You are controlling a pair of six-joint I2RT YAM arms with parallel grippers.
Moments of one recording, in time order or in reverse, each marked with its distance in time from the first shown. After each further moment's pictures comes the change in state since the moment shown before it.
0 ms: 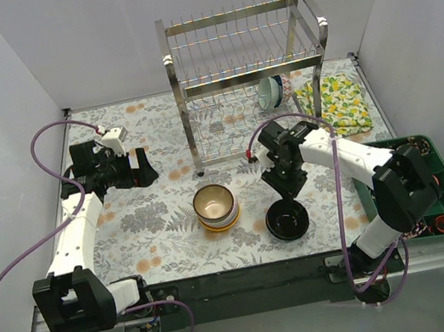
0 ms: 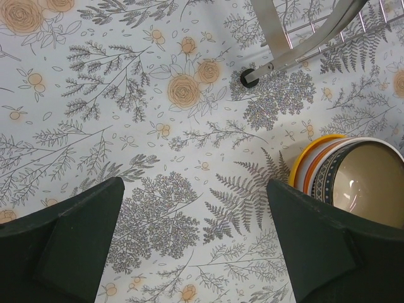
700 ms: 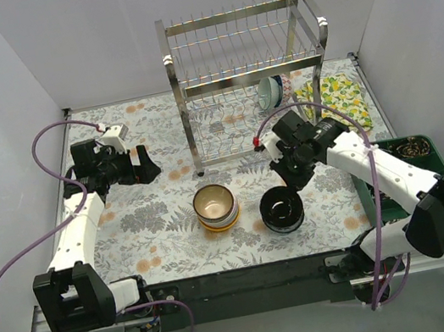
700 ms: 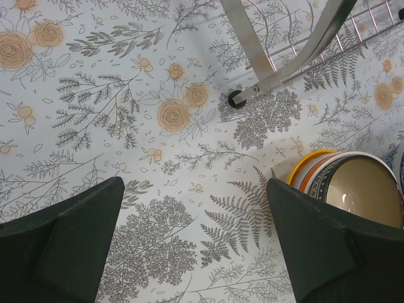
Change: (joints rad) left arm 0.000 0.016 -0.033 0.122 0.060 -0.019; right arm -0.009 -0.202 0.016 -0.031 0.003 -0.022
